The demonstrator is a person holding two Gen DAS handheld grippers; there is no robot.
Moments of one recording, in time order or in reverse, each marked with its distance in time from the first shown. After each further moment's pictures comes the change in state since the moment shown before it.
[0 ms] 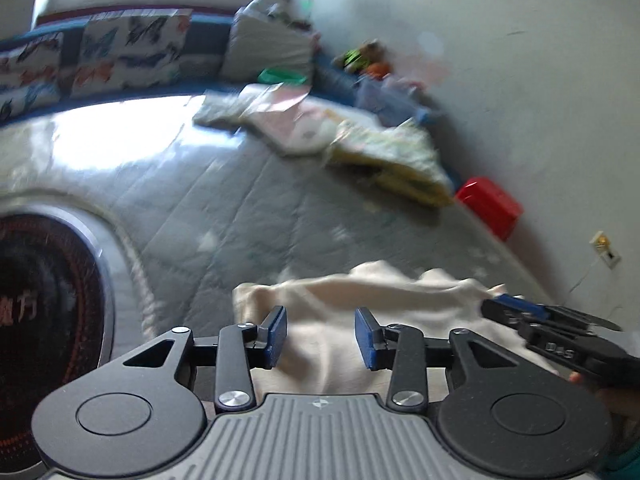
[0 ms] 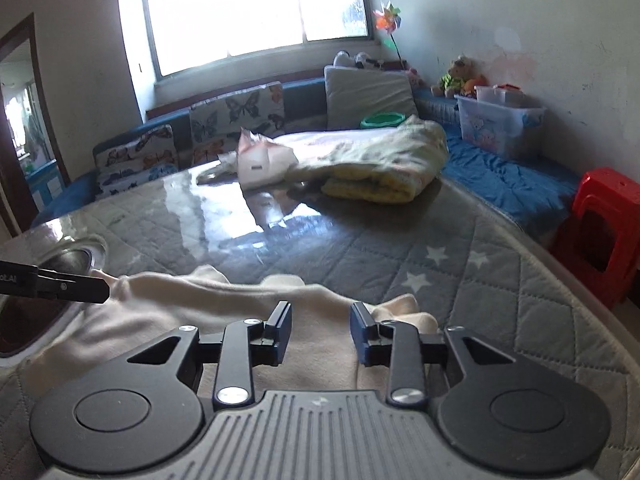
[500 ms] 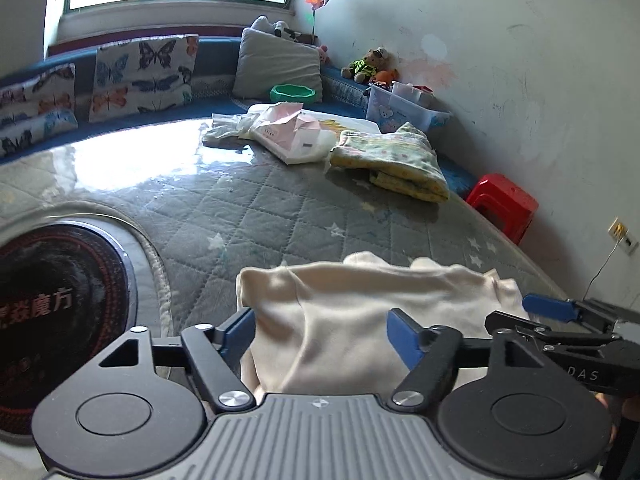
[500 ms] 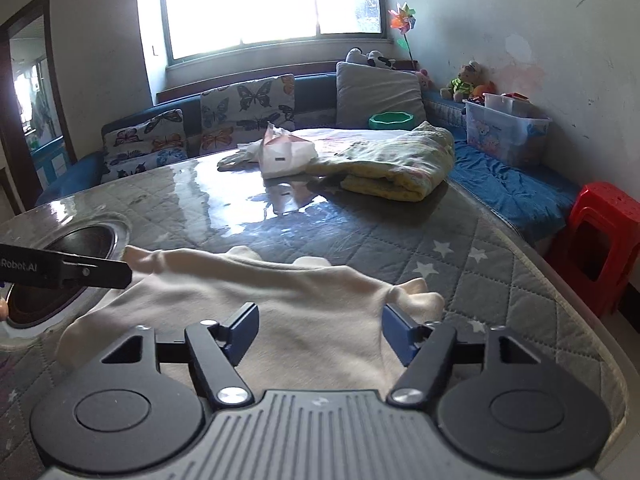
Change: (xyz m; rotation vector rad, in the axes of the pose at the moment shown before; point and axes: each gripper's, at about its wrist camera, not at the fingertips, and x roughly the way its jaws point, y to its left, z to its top) left arm -0.042 -0.040 -0.022 0.089 -0.059 0.100; right arm -0.046 0.027 -0.006 -0.065 0.014 0.000
